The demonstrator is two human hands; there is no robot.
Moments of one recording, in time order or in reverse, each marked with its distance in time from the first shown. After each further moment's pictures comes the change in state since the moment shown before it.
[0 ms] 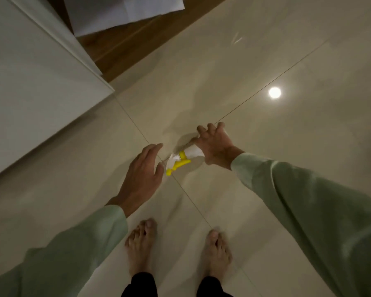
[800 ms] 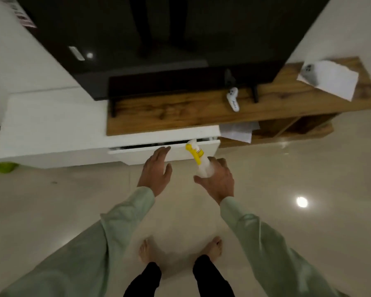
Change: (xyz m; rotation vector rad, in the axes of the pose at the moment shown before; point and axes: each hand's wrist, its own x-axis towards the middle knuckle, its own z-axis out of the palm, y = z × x) left_hand -0.418 0.178 -0.454 -0.151 0.562 -0.255; right_hand -0.412 -0.153 -0.506 0.961 0.401 0.052
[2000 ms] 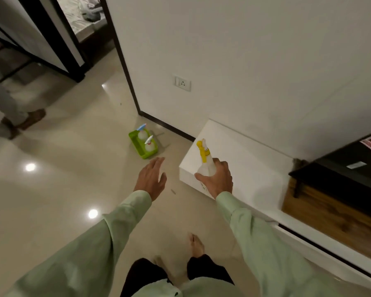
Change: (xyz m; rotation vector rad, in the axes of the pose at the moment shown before) left_hand -0.133 -0.655 -0.548 -0.030 0.346 -0.472; right_hand -0.050 -0.719 0.513 -0.080 -0.224 -0.356
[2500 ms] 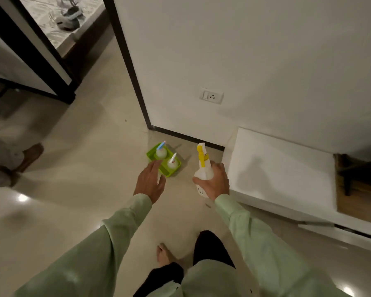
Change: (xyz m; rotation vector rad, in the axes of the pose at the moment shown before) left_hand 0.201 -0.230 -0.170 -0.020 -0.124 0.122; right_hand 0.097 -0.227 0.219 0.166 0.070 0.145
